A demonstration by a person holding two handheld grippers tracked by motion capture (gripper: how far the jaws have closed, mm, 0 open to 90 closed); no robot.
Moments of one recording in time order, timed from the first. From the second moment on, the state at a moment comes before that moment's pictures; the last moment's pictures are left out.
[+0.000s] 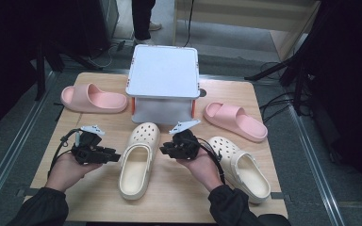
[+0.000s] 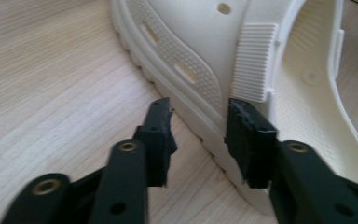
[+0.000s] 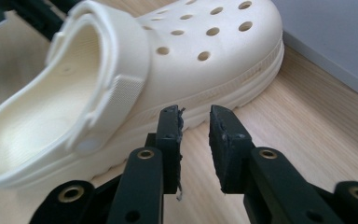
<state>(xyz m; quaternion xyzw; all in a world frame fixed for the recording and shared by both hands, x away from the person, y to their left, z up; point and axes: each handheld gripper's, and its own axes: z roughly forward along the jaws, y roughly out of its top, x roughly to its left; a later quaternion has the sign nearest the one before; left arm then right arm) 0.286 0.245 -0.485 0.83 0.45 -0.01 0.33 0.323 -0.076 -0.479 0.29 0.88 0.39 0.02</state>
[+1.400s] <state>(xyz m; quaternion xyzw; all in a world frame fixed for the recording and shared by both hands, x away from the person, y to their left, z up) 0.315 0.240 -0.474 0.84 0.40 -0.02 0.36 0.231 -0.272 -0.443 0.42 0.83 0.35 0.11</state>
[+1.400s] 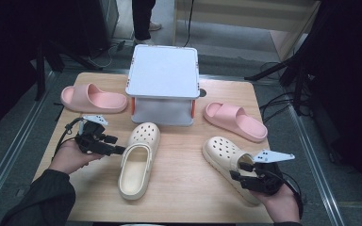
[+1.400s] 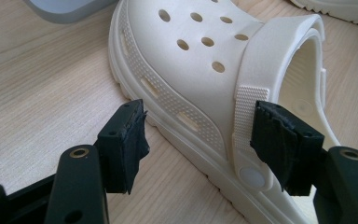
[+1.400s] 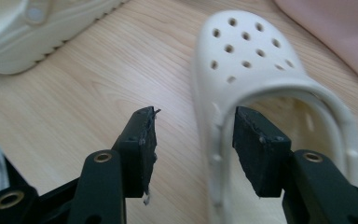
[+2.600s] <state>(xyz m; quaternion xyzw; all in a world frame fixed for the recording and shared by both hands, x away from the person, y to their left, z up) 0.307 0.236 -0.471 0.84 0.39 0.02 0.37 0.301 -0.162 -0.449 0.42 0.85 0.32 0.06</state>
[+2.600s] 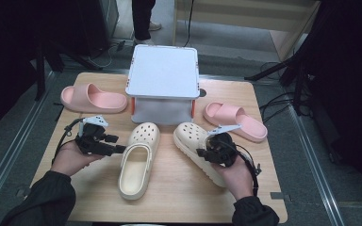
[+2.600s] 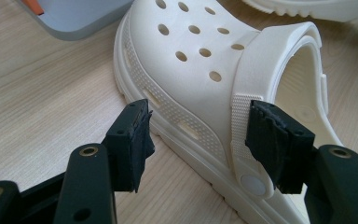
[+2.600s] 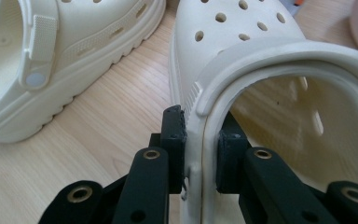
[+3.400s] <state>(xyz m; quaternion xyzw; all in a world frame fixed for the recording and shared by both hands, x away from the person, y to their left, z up) 0.295 0.242 -0.476 0.84 0.40 0.03 0.36 0.312 -0.100 -0.473 0.40 0.86 0.31 0.05</state>
